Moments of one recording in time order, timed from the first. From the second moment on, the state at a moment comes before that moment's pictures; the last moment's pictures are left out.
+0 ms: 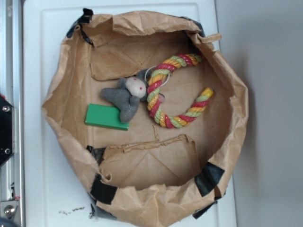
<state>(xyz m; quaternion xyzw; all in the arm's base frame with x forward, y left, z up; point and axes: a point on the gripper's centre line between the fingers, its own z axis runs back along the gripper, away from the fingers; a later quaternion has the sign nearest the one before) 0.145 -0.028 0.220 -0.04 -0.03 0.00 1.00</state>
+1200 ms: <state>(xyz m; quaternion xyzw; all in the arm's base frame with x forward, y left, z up) 0.244 0.009 0.151 -0.07 -0.08 0.02 0.99</state>
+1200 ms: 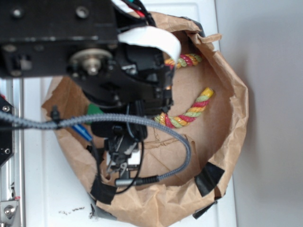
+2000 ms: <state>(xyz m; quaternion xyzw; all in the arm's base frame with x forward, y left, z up) 0.294 0.018 0.063 -0.04 -0.10 0.02 0.99</state>
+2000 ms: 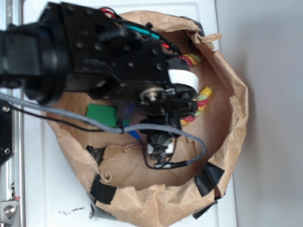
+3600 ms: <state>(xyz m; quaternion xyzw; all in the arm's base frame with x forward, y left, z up) 0.272 0.047 0.023 -0.06 -0.12 -0.13 0.98</state>
